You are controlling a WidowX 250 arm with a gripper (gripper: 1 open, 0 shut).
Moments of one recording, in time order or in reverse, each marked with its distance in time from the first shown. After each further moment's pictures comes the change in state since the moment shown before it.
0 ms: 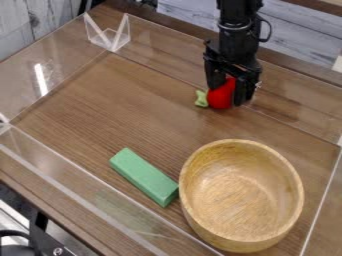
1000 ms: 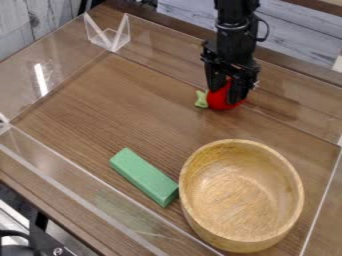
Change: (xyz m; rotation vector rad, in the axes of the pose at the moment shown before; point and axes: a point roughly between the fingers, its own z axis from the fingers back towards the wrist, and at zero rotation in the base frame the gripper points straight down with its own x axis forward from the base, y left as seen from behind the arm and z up) arm -0.001 0.000 -0.003 -0.015 0.015 0.009
